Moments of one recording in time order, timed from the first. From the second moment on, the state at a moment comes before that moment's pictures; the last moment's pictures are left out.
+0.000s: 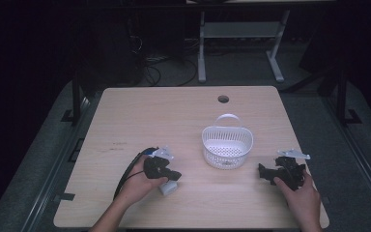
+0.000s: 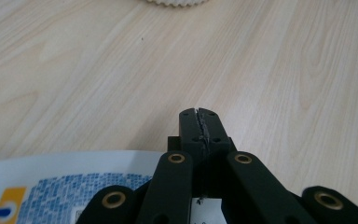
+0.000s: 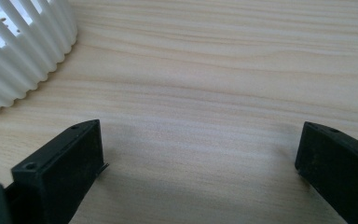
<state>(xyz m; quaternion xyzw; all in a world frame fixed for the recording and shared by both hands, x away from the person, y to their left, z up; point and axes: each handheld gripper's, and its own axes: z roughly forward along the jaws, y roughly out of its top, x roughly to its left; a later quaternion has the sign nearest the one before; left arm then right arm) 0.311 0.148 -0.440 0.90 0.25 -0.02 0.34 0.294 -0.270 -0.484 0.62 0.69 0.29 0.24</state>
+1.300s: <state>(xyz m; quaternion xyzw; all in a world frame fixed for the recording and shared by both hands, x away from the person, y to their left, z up) 0.281 0.219 -0.437 0.90 0.30 0.03 0.33 0.294 -0.270 -0.484 0.62 0.69 0.29 0.24</state>
